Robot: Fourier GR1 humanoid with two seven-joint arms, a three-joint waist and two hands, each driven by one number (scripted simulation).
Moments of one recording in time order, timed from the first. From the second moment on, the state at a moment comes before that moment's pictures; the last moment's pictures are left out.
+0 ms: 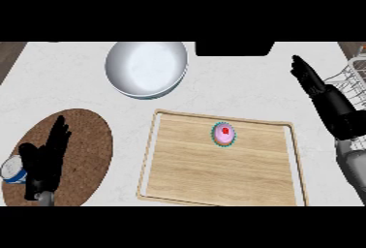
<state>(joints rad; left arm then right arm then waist) 0.05 0.32 -0.07 -1.47 0.13 0.32 0.12 -0.34 -0.55 0.19 -1.43 -0.17 0.00 -0.07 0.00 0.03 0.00</state>
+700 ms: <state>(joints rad) -0.04 0.44 -0.07 -1.50 0.03 0.28 0.07 -0.09 -0.26 0.05 -1.47 -0.06 -0.70 0.16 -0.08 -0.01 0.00</state>
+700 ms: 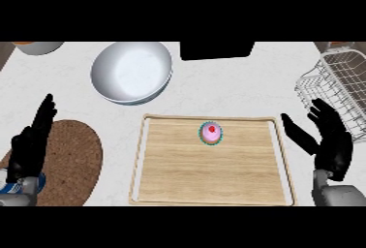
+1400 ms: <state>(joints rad) -0.11 0.44 -0.10 -1.49 0.00 0.24 0.07 -0.03 -0.50 0.35 -1.82 0.28 -0.56 0.89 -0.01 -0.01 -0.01</state>
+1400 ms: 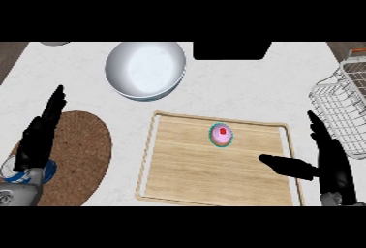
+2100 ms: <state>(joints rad) -0.15 0.41 -0.12 -1.44 -0.01 0.22 0.05 -0.36 -0.46 0.36 -1.76 0.28 -0.30 1.24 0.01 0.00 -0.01</state>
